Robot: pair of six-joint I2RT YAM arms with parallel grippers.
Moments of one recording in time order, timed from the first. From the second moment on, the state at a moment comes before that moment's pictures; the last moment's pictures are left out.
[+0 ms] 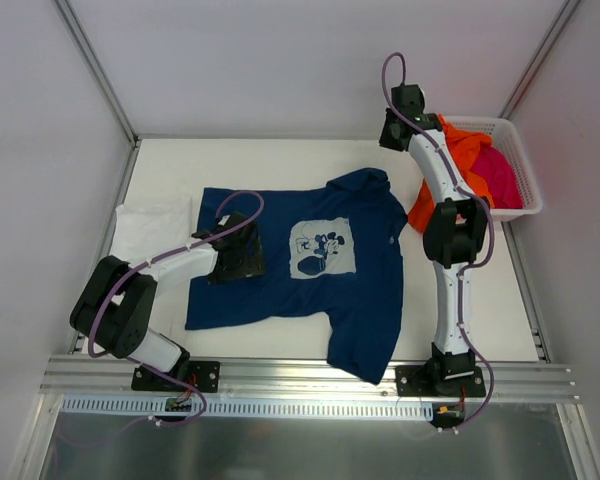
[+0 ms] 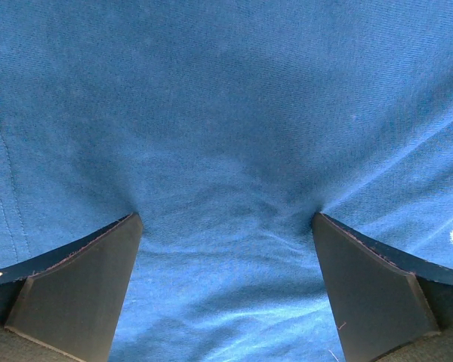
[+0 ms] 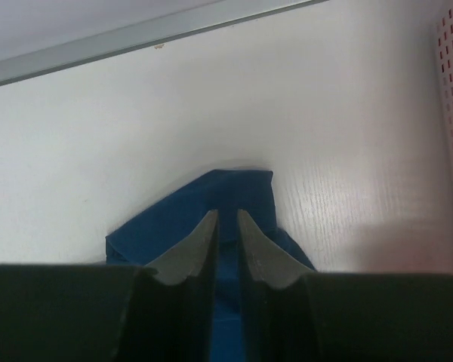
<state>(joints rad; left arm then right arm) -0.51 1.49 0.79 -0.49 -0.19 -0.67 0.21 2.33 2.32 -0.76 0.19 0.35</state>
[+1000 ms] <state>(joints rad) -0.51 1.48 0.78 -0.48 -0.19 -0.67 0.28 2.22 1.97 -0.68 -0.02 0.39</state>
